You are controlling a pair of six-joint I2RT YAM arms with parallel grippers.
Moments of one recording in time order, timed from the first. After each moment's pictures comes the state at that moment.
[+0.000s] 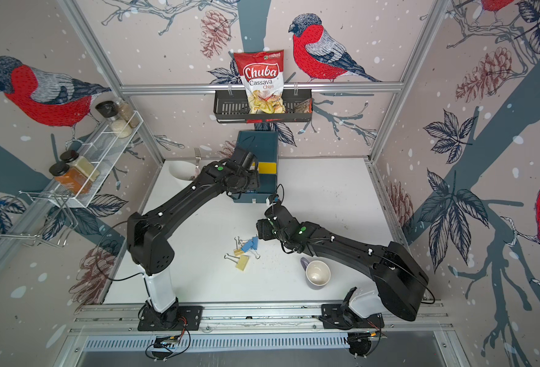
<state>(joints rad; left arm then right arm) -0.62 1.83 1.79 -0.87 -0.19 -0.68 0.96 1.45 0.93 -0.20 0.14 0.51</state>
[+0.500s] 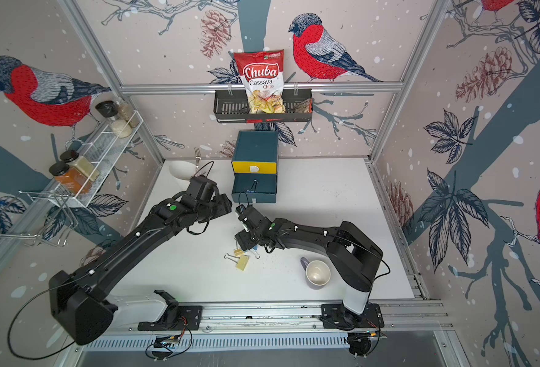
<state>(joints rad) -0.55 1.24 1.11 -0.74 -0.10 -0.79 1.04 1.78 1.14 -0.27 0.04 0.21</state>
